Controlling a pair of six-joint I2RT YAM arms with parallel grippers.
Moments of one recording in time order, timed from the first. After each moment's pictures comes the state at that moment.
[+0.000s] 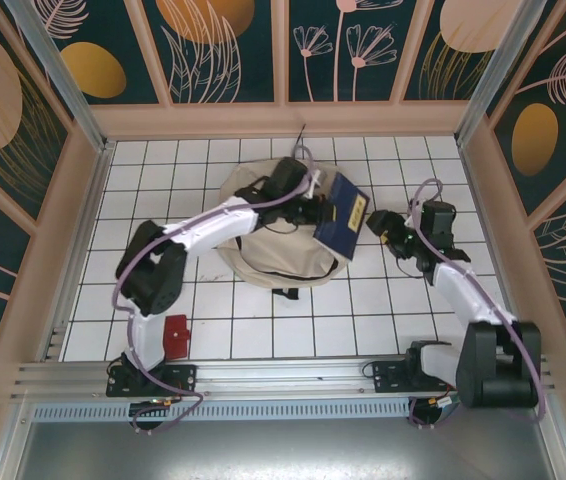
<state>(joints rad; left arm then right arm) -0.71 1.93 1.52 -0.22 0.44 -0.70 0.02 1.13 0.59 -0.03 -0.55 0.79</state>
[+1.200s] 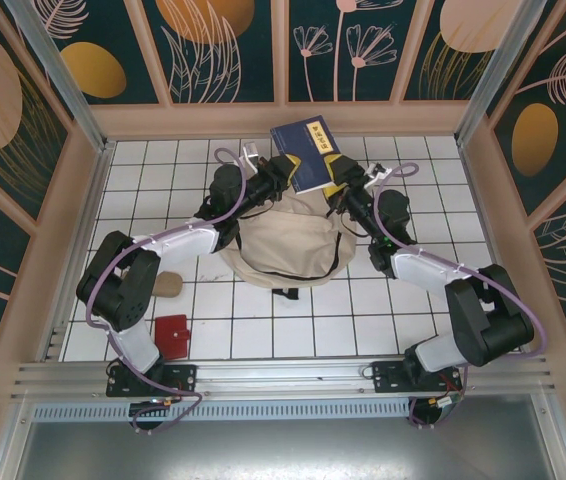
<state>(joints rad) -0.58 1.76 1.07 0.75 0.30 -1.52 0.43 1.44 0.68 0.92 -0.23 1.58</state>
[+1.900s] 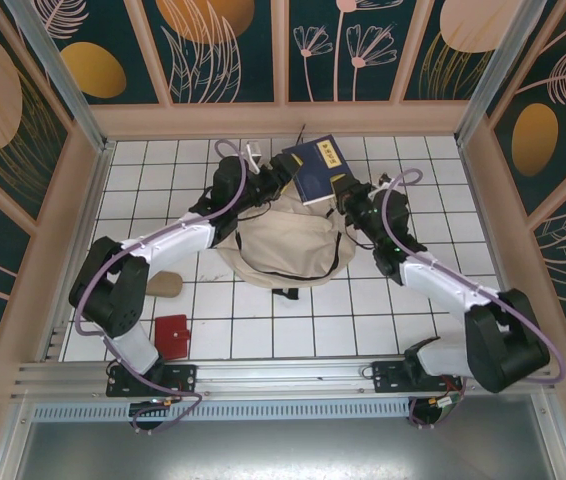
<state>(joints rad) -0.59 1.71 1.16 0.34 0.27 -1.18 0.45 1.25 0.68 0.46 -0.08 1.40</state>
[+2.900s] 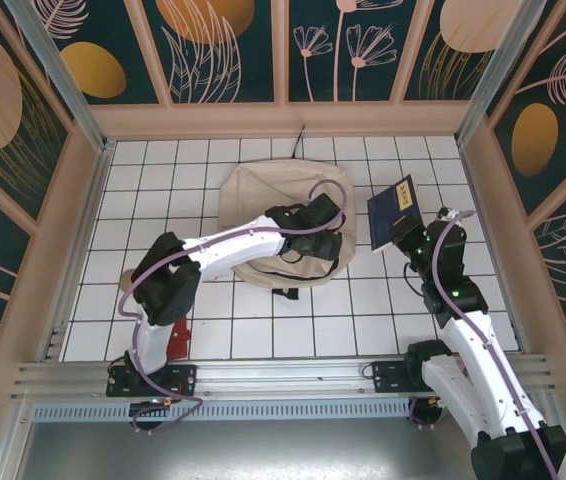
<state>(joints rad) -0.96 2.02 1.63 -0.67 -0.12 -0.59 0.19 0.68 0.59 -0.31 0.04 0.87</state>
